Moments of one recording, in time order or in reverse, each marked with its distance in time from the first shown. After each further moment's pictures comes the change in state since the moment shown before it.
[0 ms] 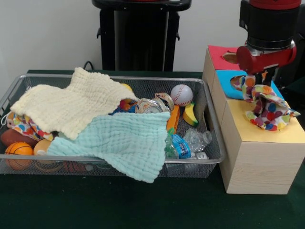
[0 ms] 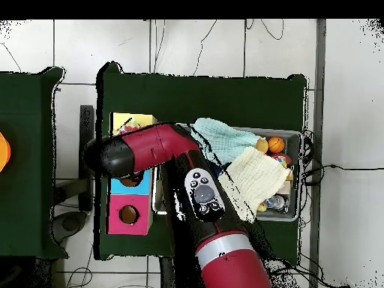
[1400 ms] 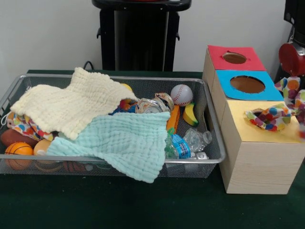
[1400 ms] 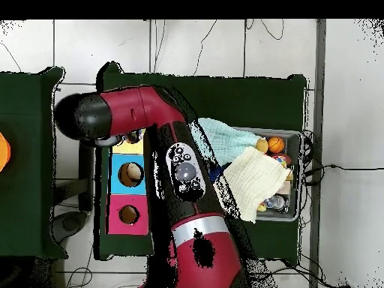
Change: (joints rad) arm 0.098 0.094 -0.052 -0.327 0.129 0.210 0.000
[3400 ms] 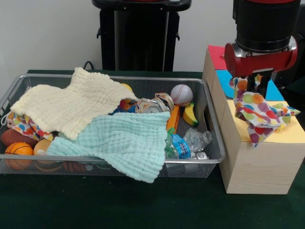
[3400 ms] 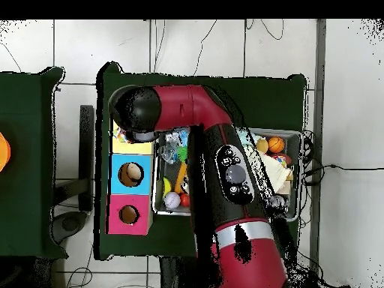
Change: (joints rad) arm -0.121 -0.012 -0.012 0.041 0.012 0.044 0.000
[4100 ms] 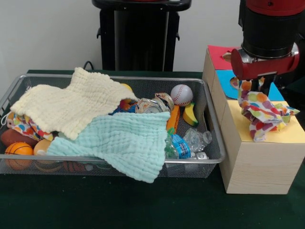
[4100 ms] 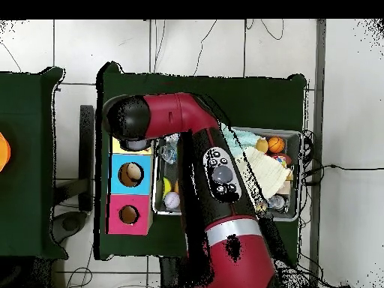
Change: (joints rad) arm 0.028 0.013 0.000 0.034 -0.009 0.000 0.000
